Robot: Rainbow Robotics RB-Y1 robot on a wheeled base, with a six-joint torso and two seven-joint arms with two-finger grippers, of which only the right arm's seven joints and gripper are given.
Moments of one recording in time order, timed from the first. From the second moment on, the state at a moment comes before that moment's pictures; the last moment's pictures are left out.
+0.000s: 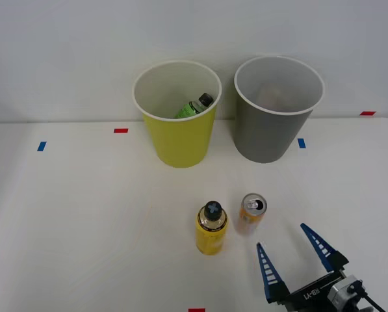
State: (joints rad) arm 0.54 -0.32 0.27 -1.62 0.20 -0.81 1.21
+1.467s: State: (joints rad) arm 0.28 -0.29 0.38 -1.62 0.18 -0.47 1.25
